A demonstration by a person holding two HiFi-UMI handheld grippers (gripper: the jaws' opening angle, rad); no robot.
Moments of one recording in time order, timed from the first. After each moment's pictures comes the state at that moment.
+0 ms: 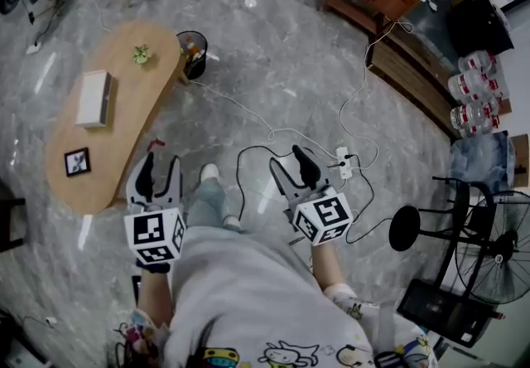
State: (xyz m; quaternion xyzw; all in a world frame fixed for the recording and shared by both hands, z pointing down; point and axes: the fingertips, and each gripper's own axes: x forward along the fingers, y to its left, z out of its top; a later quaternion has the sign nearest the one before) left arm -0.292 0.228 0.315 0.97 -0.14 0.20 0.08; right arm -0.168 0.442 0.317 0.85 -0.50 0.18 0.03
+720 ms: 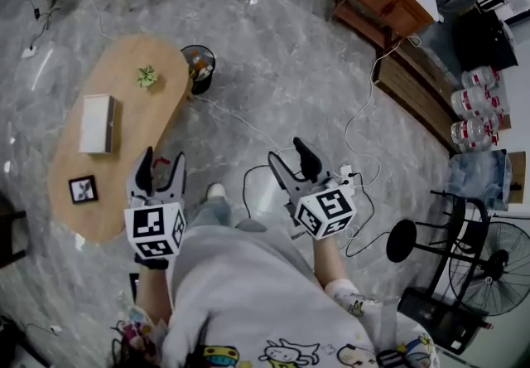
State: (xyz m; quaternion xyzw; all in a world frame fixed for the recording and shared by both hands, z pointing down) left arm -0.186 0.105 0.322 0.96 -0.12 0.21 0.09; right arm -0.060 0.307 0.310 0.84 -0.51 0.19 0.03
